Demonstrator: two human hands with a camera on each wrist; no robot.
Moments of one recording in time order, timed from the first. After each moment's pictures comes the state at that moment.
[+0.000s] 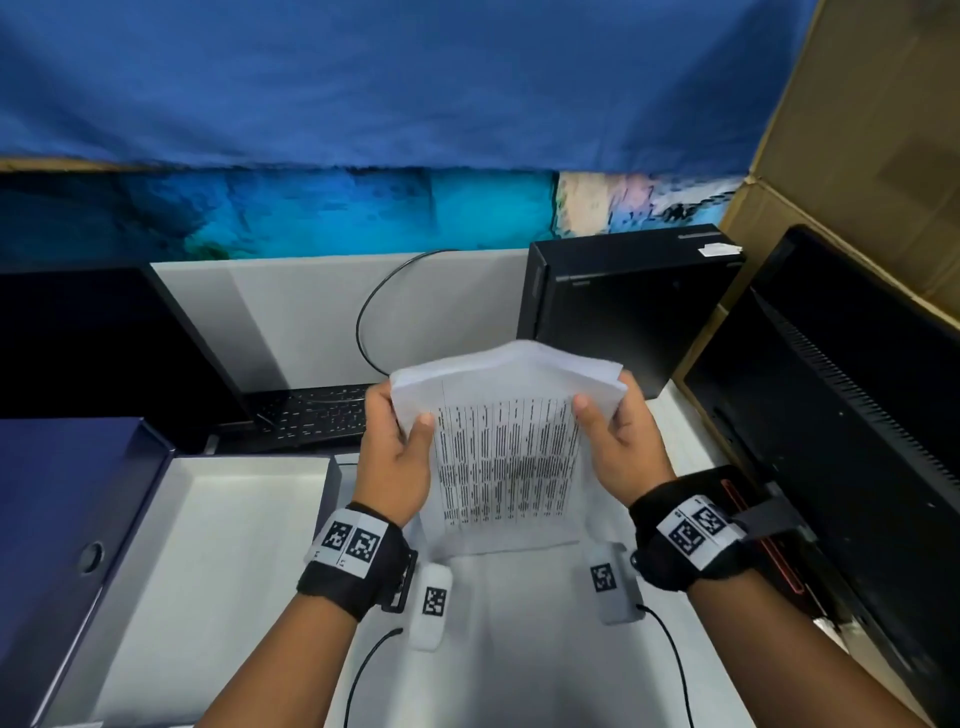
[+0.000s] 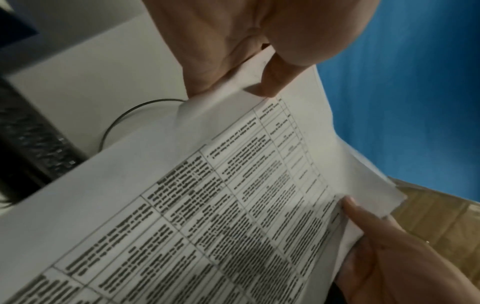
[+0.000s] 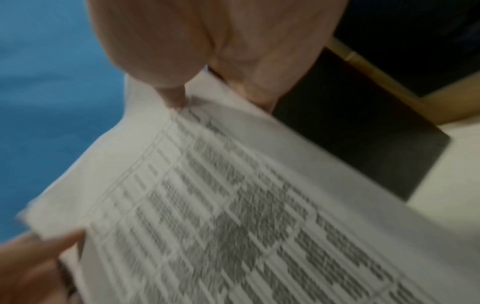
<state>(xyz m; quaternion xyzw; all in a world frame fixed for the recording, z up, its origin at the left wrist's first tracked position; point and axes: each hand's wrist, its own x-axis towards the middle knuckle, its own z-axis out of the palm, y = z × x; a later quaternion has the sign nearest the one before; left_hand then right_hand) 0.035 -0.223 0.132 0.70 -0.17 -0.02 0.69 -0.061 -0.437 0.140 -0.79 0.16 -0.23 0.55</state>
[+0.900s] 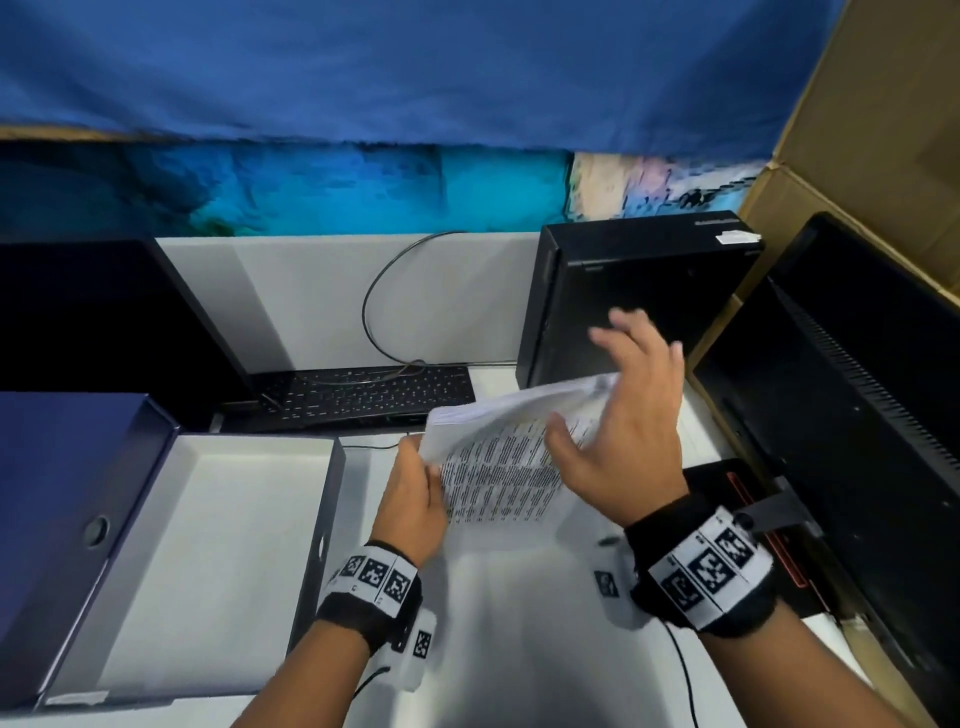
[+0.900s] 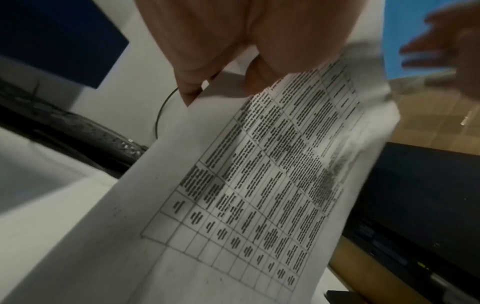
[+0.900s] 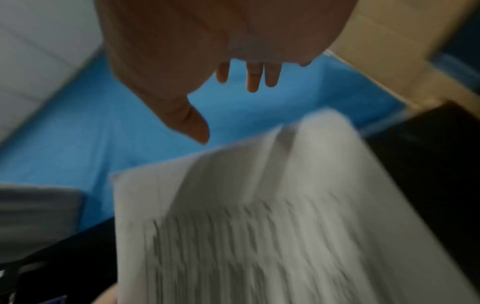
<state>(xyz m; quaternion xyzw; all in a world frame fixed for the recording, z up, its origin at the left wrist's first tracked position) 0.007 -0.207 0.064 0.84 -0.21 -0.06 0.50 -0.076 -0.394 0.189 -0.92 0.09 -0.32 0.20</state>
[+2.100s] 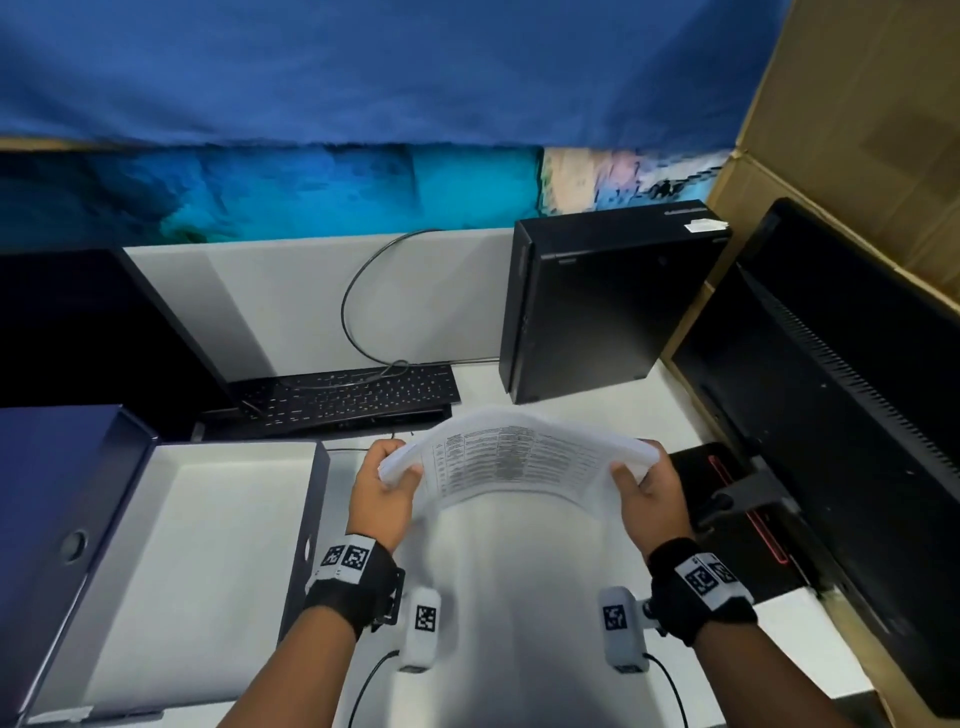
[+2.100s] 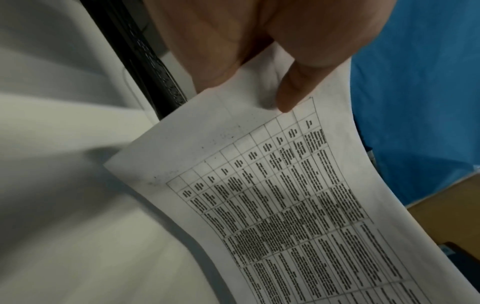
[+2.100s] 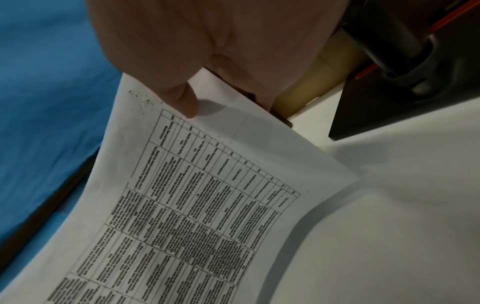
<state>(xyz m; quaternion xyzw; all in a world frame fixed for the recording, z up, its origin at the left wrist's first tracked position) 0.020 -0.204 0.046 0.78 -0.05 -0.11 0.61 -0.125 -0.454 0.056 -0.72 0.34 -0.21 0.57</state>
